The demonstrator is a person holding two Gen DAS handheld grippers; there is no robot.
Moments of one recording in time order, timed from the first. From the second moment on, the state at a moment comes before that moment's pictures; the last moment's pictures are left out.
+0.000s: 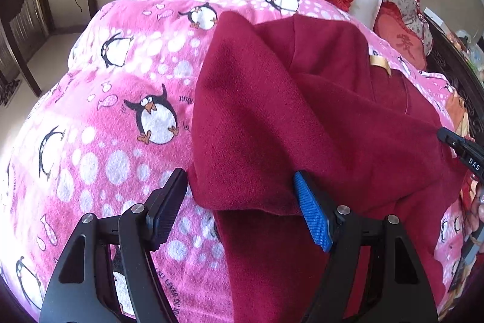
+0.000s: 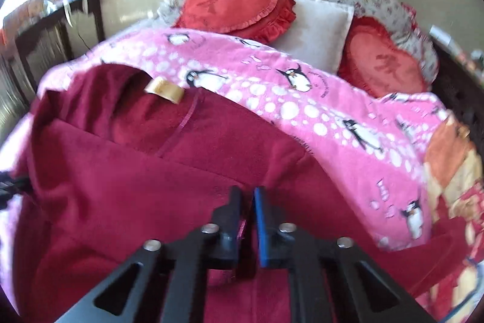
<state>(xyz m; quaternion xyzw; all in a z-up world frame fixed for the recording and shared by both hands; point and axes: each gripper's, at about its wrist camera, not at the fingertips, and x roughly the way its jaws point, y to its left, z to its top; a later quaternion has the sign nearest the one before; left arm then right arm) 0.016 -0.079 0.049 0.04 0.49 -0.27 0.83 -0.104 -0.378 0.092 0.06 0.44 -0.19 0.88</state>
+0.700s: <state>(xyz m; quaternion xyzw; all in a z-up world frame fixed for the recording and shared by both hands) 0.032 -0.089 0.054 0.06 0.48 -0.24 0.84 -0.123 -0.384 0.121 0.13 0.39 -0.22 0.88</state>
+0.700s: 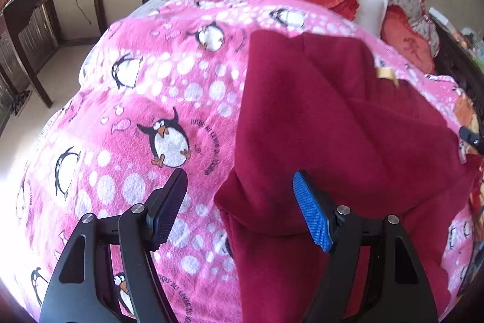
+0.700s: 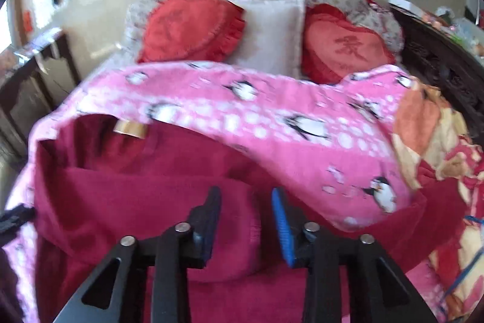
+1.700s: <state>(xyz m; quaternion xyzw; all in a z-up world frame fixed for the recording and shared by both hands) 0.045 -0.079 0.059 0.03 0.47 -0.23 0.85 -0.014 -0.278 0.092 0.00 0.44 -0.07 0.89</state>
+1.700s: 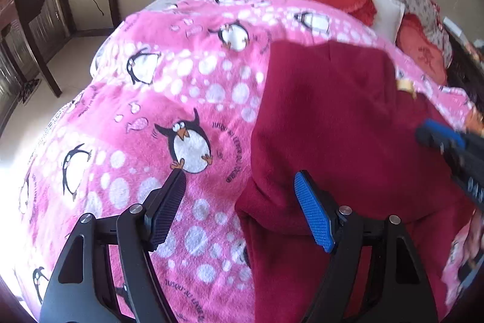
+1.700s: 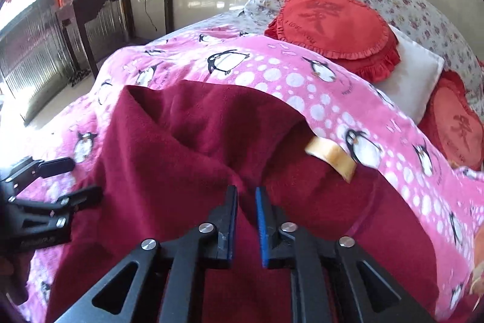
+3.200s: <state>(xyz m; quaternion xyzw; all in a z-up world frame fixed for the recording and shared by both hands) -0.017 -0.146 0.041 0.11 0.49 -0.27 0.82 -0.180 -0.391 0.086 0.23 0.40 -0.21 0.86</state>
